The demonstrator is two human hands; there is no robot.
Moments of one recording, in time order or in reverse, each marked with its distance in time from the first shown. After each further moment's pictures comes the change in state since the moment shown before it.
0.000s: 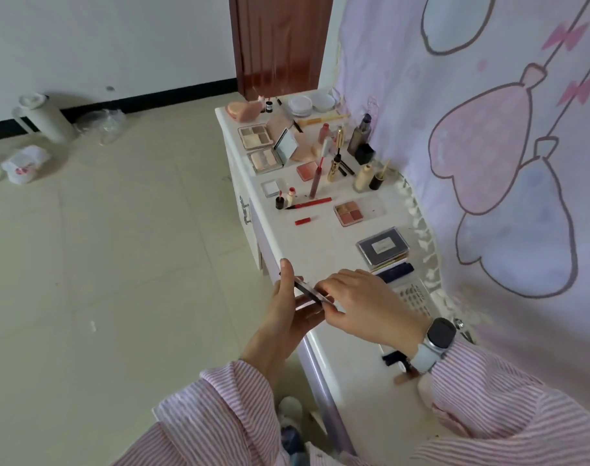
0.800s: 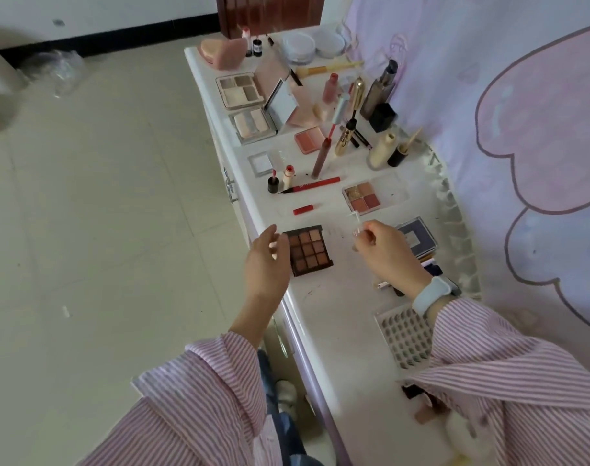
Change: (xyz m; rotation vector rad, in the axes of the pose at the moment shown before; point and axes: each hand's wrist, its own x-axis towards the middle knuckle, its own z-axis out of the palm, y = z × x) left_hand 0.133 0.027 -0.028 0.906 0.377 0.542; right_hand 0.086 0.107 0.055 0.480 0.114 0.621
